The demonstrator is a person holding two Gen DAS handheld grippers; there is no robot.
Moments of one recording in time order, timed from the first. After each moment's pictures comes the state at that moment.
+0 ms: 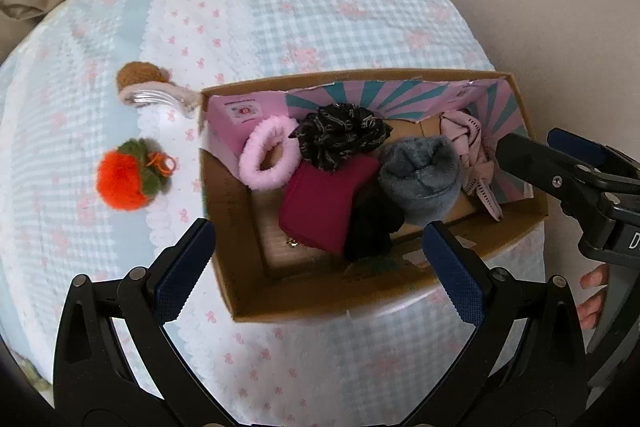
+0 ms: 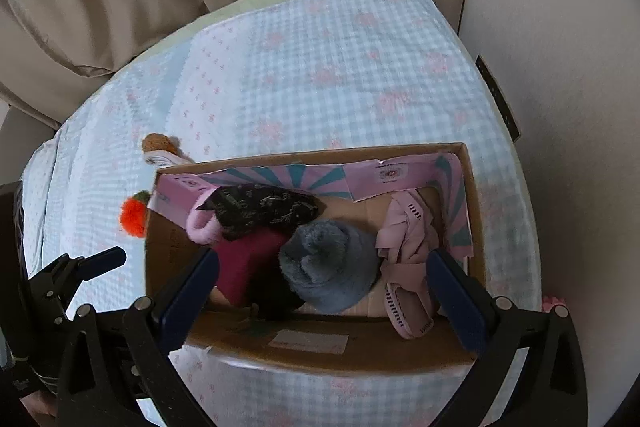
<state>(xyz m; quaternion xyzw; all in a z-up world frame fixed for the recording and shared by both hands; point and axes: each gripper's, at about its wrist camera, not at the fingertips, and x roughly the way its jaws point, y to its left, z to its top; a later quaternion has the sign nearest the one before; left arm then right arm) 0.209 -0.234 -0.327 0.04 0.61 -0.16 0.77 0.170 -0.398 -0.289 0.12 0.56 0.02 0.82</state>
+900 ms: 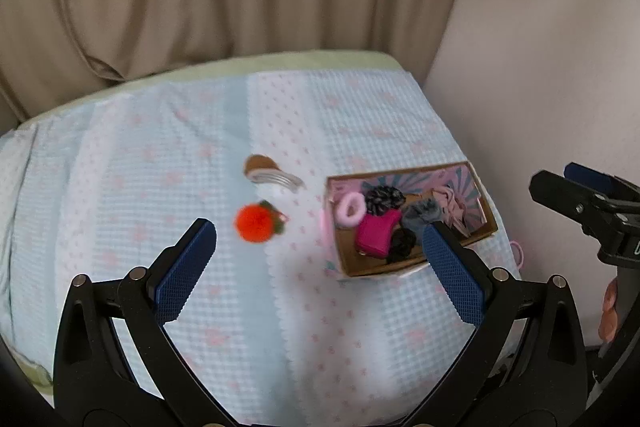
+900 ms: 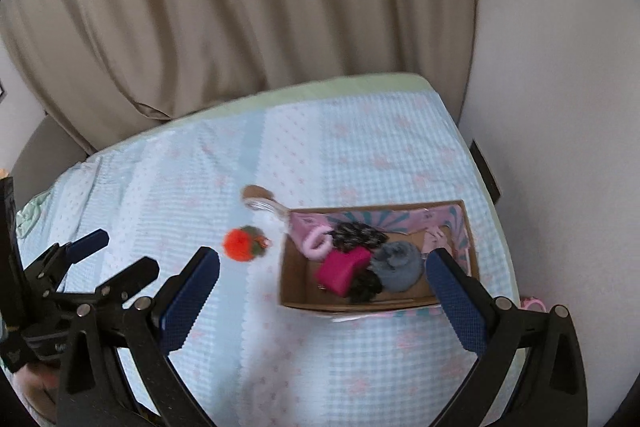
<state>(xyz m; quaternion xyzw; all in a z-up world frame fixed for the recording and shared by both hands) 0.122 -0.079 -0.120 0.02 0.45 -0.16 0.88 0.058 -0.277 -0.097 0.09 0.43 0.01 0.90</state>
